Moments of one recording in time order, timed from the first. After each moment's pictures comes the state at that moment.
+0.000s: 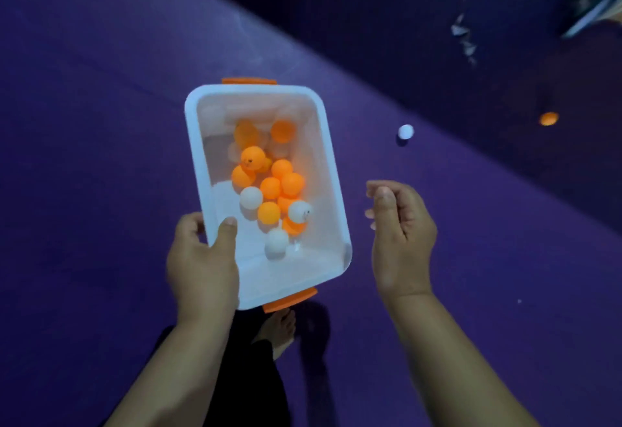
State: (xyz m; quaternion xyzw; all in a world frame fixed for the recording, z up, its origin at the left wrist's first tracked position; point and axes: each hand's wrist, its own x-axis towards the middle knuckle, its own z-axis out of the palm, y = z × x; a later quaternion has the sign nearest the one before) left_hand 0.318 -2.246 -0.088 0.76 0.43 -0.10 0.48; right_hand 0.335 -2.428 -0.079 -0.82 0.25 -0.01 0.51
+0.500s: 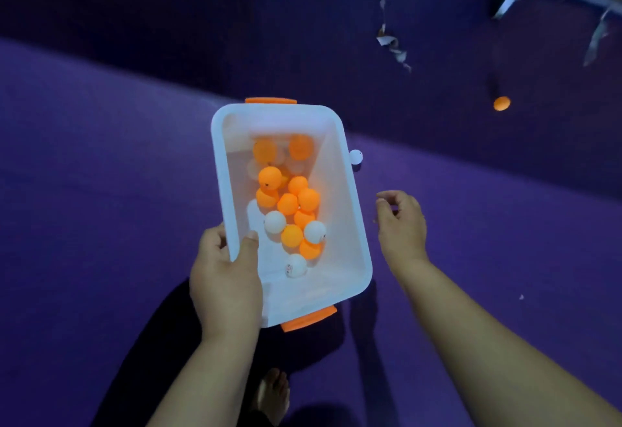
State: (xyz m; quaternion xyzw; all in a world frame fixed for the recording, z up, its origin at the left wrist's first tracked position) left_hand 0.424 -2.374 -0.100 0.79 0.34 -0.16 0.49; right_hand 0.417 -2.583 -0.167 -0.82 0.42 0.05 0.40
